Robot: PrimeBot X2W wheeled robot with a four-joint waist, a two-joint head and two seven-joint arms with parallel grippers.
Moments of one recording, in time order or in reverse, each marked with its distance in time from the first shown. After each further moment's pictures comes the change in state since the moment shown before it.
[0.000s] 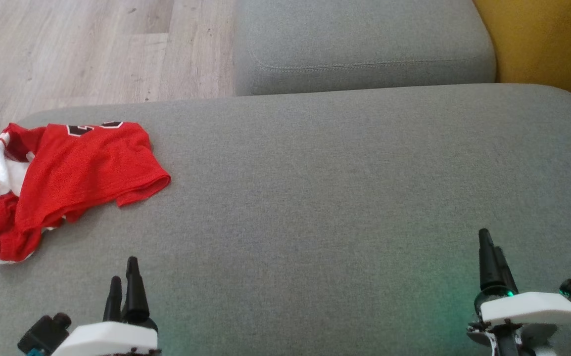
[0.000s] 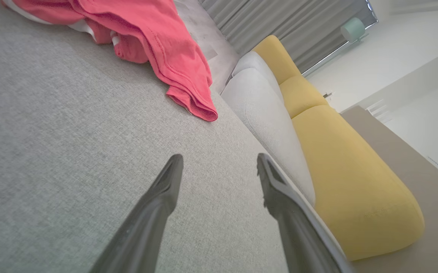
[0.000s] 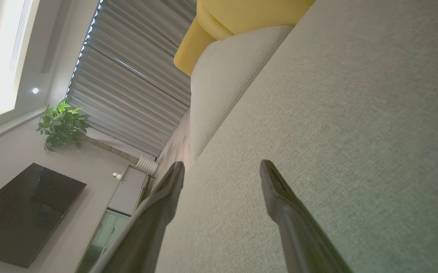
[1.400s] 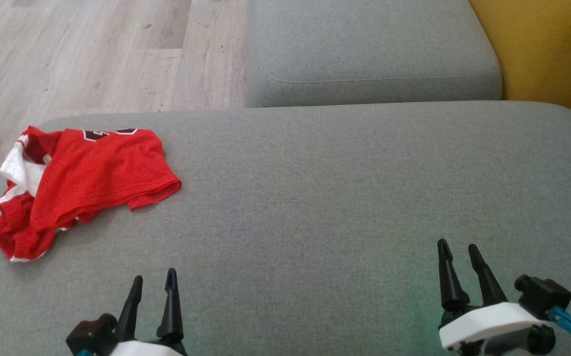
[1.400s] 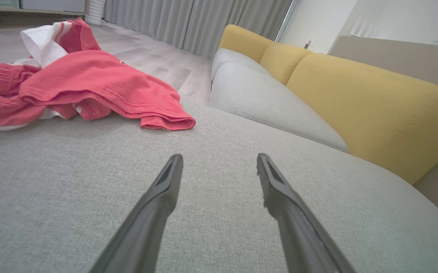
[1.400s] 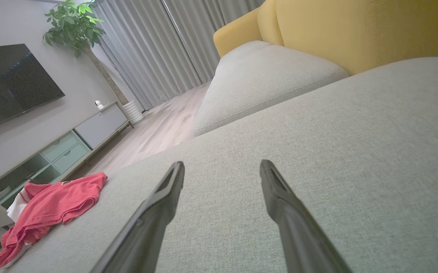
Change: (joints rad) left arm 0.045 0.029 -0.108 0.005 0.489 0.017 -0.121; right arm 0.024 -0.004 0.098 0.007 -0.511 0.000 -0.116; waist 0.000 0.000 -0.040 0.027
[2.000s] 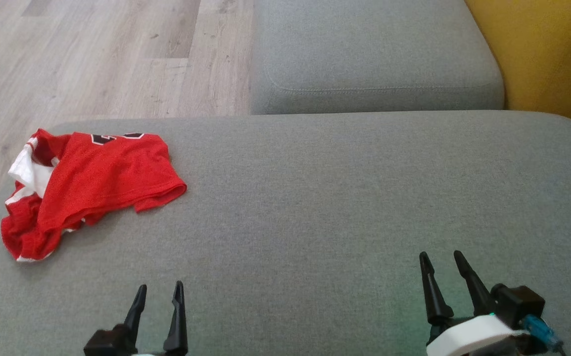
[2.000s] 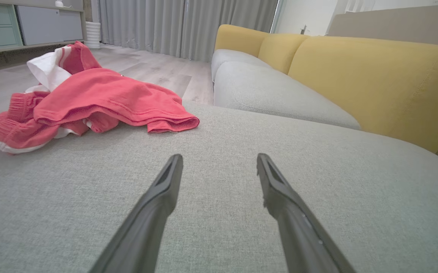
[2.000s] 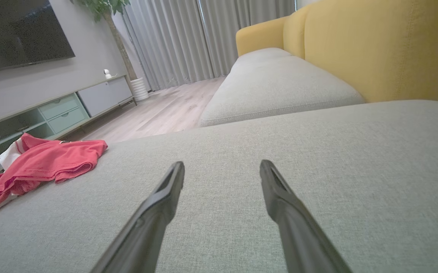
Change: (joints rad) left arm 0.006 0.010 -0.020 0.054 0.157 0.015 -0.047; right arm 0.017 -0.003 0.040 0.025 -0.213 0.000 -0.053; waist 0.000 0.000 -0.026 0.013
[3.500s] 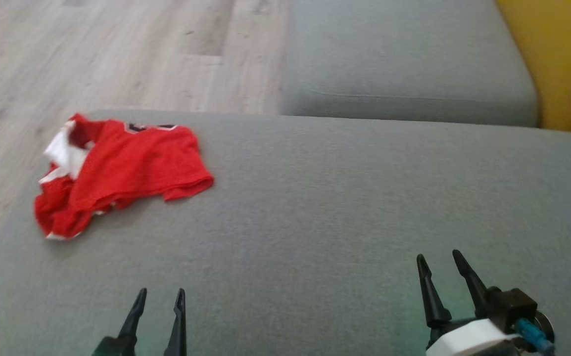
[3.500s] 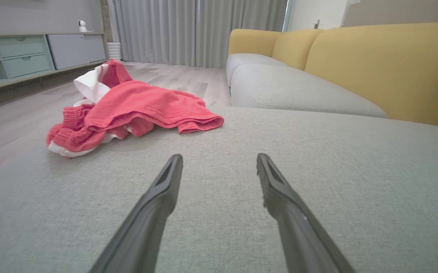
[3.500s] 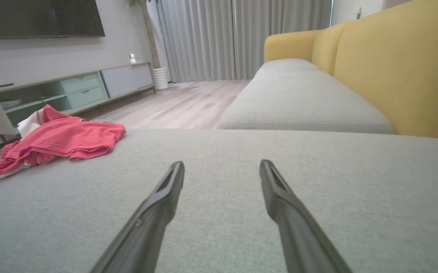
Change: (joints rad) left arm 0.028 0.035 -0.030 -0.013 0.111 0.045 -0.029; right arm 0.001 -0.004 0.000 0.012 -0.135 0.000 -0.045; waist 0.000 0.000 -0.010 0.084
